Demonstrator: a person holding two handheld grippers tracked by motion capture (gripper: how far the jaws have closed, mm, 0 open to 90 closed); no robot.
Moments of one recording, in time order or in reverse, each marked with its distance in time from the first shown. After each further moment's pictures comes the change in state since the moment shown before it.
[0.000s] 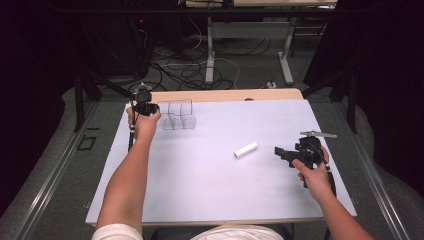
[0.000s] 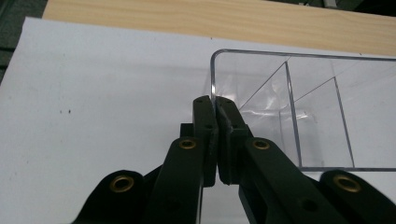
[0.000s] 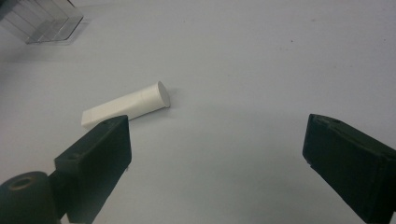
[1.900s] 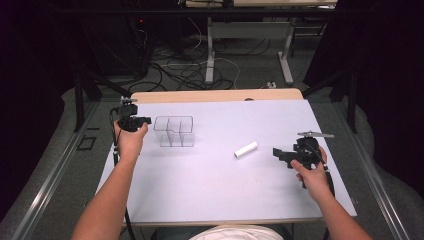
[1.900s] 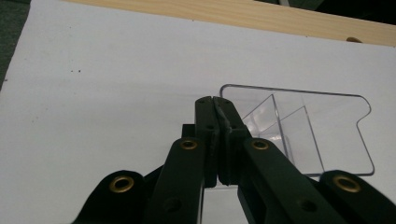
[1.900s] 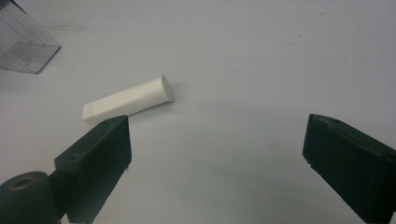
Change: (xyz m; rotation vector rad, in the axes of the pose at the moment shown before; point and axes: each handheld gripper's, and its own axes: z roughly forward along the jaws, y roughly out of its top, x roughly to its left) left arm 0.026 -0.045 -0.054 -0.070 -0.120 0.002; right arm 0.003 -0.002 0.004 0.019 -0.002 -0.018
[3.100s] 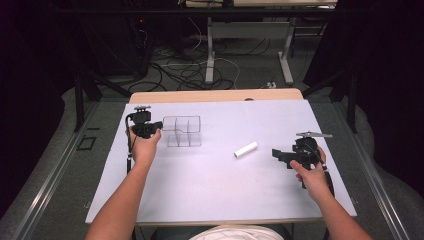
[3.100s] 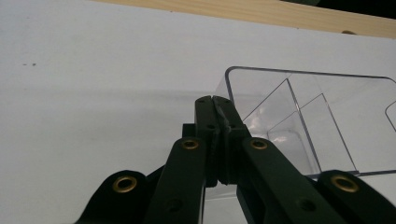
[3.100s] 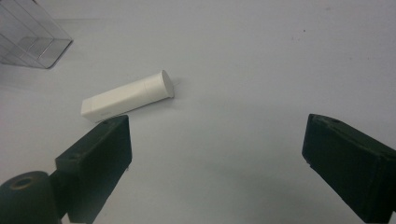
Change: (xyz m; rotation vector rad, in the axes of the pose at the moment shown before) left arm -0.034 -0.025 0.031 -0.067 -0.015 0.027; right arm 0.000 -0.001 0.003 0.012 0.007 -0.008
